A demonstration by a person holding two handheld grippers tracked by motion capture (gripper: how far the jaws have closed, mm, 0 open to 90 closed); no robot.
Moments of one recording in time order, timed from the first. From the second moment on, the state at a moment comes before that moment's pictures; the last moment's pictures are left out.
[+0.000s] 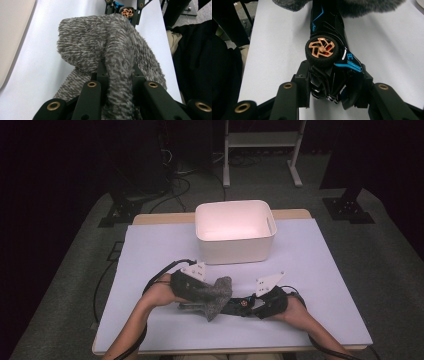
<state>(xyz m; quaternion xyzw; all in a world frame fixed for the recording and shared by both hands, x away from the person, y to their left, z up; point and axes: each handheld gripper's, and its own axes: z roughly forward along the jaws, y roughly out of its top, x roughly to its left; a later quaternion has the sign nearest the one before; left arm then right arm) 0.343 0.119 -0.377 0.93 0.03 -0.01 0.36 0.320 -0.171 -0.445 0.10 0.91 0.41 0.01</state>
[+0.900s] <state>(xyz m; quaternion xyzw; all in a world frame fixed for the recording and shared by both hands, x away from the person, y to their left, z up) 0.345 0.076 -0.375 0.94 -0.01 -0.02 0.35 0.320 -0.170 -0.445 0.10 0.91 0.41 0.01</state>
